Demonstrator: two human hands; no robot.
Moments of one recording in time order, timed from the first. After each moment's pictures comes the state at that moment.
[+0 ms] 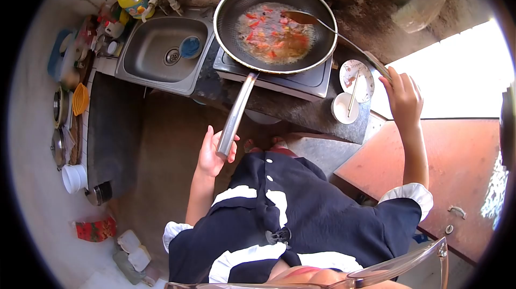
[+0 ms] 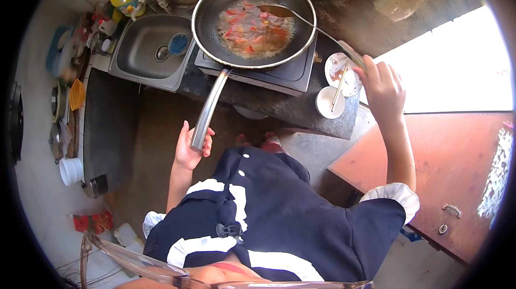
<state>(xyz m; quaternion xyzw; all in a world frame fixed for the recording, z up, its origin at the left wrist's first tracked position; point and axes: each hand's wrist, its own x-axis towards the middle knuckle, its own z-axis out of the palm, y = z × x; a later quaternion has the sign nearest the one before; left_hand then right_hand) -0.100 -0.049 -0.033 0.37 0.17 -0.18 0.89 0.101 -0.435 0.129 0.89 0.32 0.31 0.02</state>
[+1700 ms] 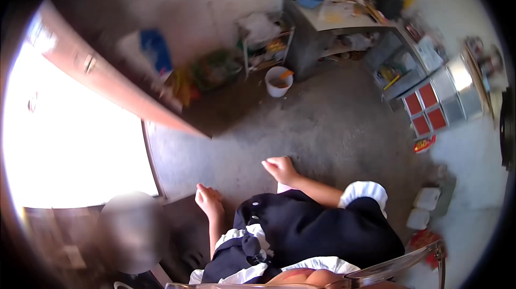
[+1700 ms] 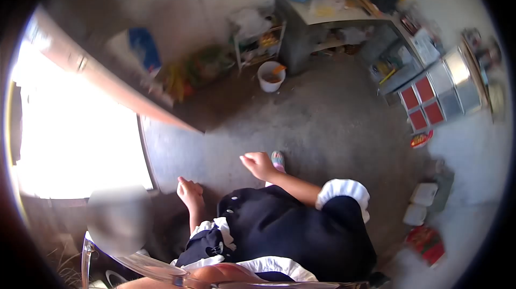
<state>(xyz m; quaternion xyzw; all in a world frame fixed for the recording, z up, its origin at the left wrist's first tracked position) -0.331 -0.477 -0.099 0.55 -0.28 -0.52 0.59 -0.579 -0.466 -0.096 0.55 -0.59 0.45 -0.38</state>
